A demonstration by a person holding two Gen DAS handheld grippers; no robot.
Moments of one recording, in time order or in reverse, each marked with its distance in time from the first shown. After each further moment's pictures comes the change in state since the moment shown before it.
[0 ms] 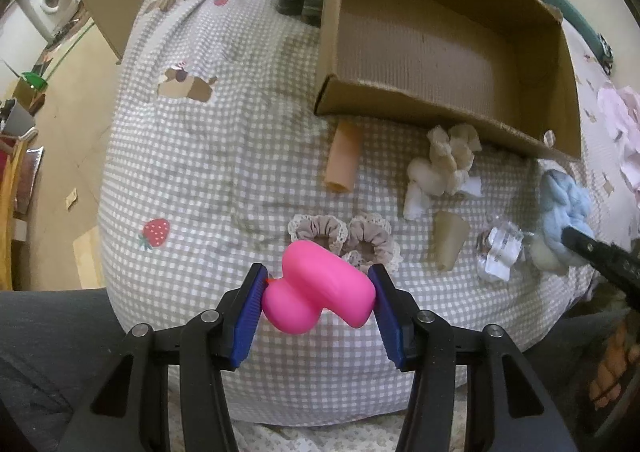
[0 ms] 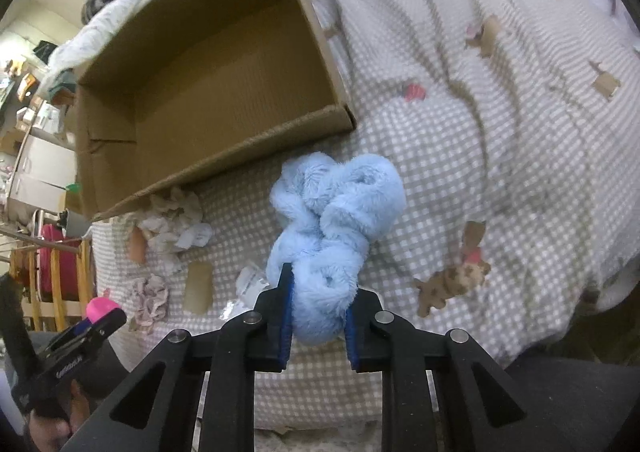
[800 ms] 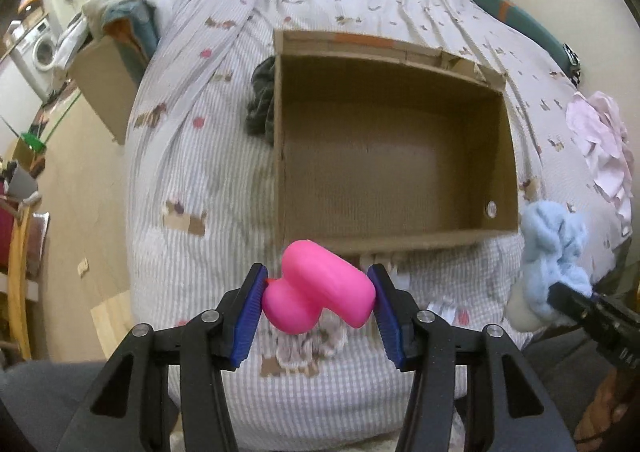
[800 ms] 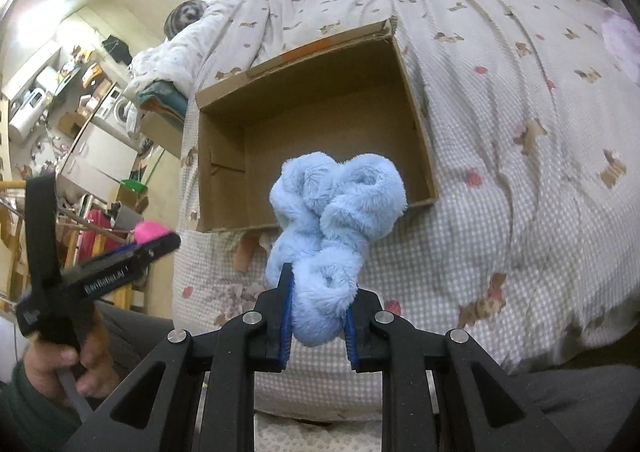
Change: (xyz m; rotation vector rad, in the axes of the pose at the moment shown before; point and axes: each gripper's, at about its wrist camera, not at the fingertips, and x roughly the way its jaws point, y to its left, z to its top) left arm -0.078 -0.064 0.073 0.119 -0.171 0.004; right arm -0.094 0.036 0.017 -0.151 -0.124 0.167
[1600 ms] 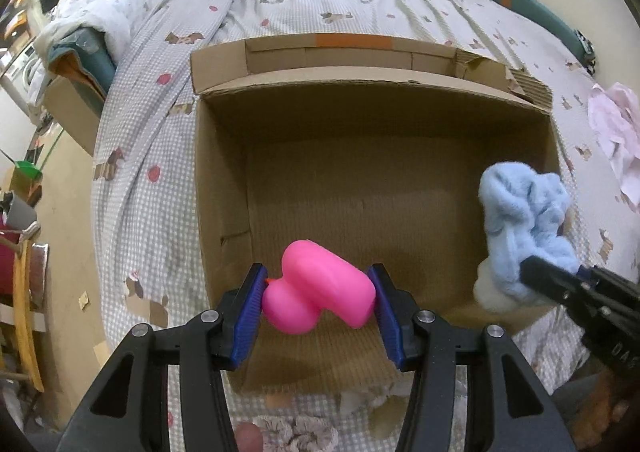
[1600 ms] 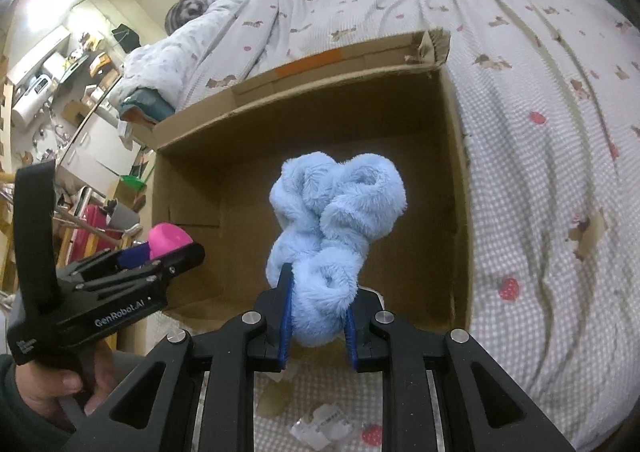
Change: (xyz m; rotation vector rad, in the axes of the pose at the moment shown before) left arm 0.090 -0.030 0.078 0.056 0.009 0.043; right arm 0.089 -0.014 0.085 -0.061 -0.005 0.023
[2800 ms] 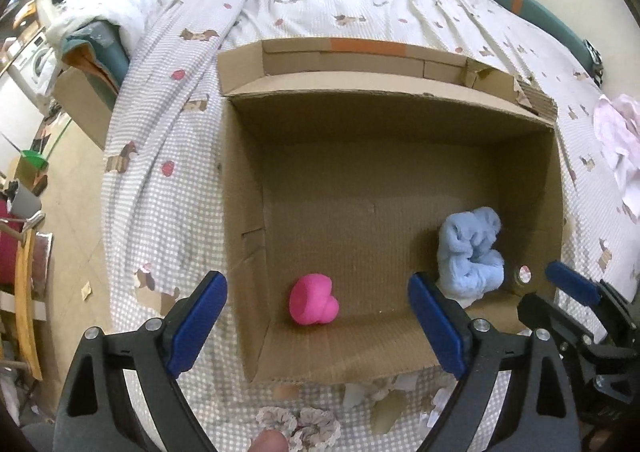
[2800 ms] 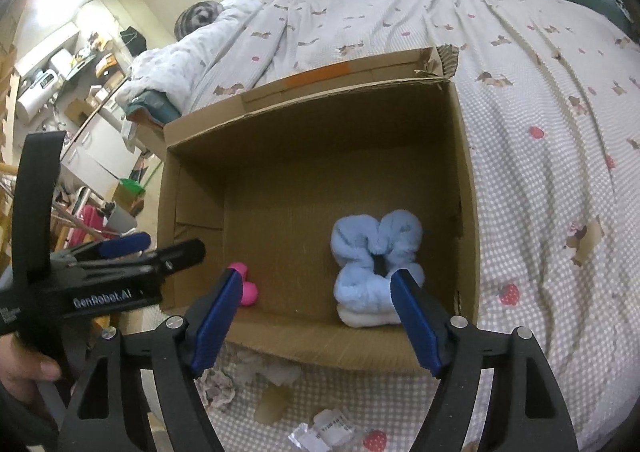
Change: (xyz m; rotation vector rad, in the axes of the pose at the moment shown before) left arm -0.017 0.011 -0.006 -0.047 -0.002 0.009; right arm -0.013 0.008 -0.015 -0.044 -0.074 -0.023
